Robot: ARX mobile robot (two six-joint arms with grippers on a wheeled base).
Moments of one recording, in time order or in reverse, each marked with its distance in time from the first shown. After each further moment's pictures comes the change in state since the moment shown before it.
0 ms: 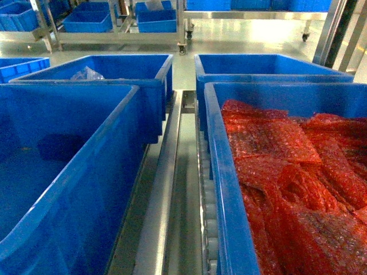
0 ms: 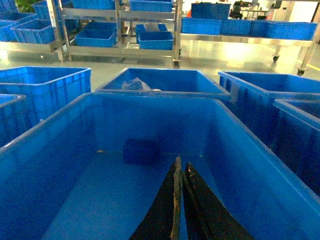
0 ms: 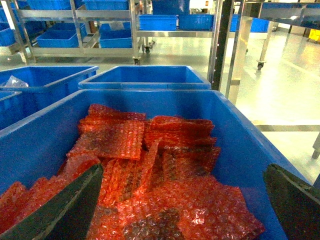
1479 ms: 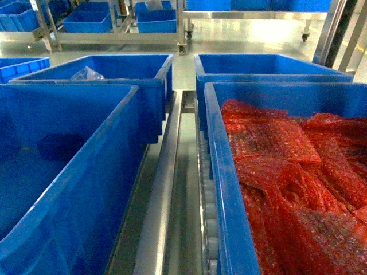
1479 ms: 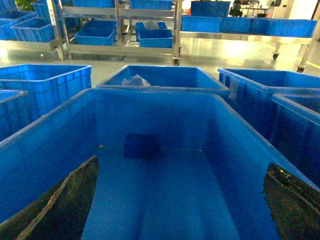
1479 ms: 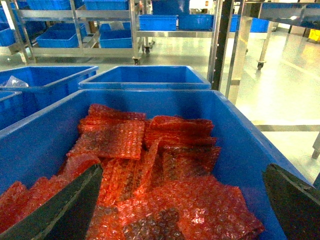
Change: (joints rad) left arm 0.000 -0.185 0.000 -0.196 0.000 0.004; right arm 0.000 0.000 0.000 0.000 0.000 0.000
